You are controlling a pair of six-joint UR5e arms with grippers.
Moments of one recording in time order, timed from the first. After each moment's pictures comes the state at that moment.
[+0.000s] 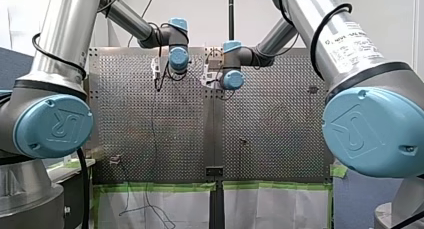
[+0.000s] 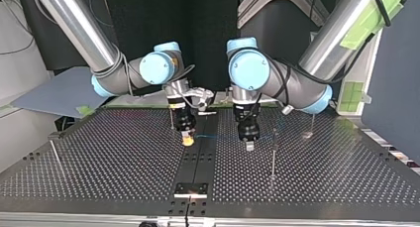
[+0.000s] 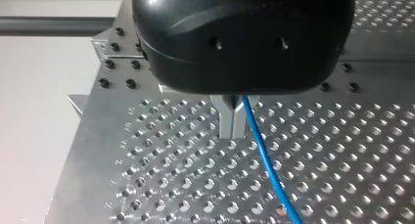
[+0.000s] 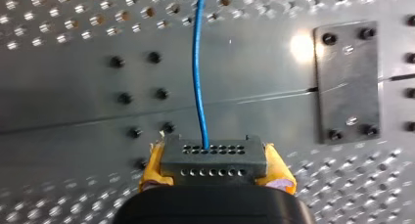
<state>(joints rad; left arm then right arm) -0.43 -1.81 -1.55 -2.87 -2.10 -1.58 2.27 -1.00 1.31 -0.37 1.66 1.70</state>
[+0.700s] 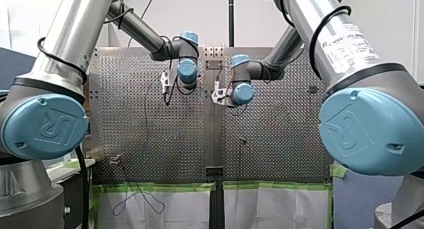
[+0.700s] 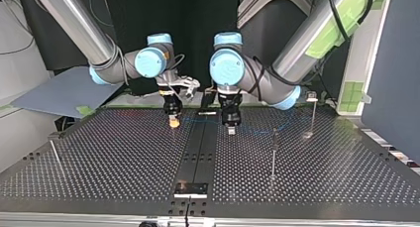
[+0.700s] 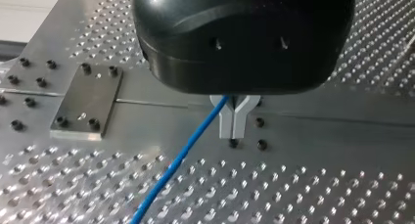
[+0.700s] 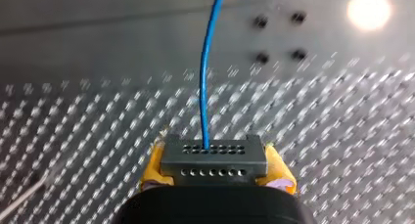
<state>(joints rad) -0.51 -1.92 -1.55 -2.90 -2.11 -1.62 2.21 -1.00 1.47 -0.39 1.71 1.70</state>
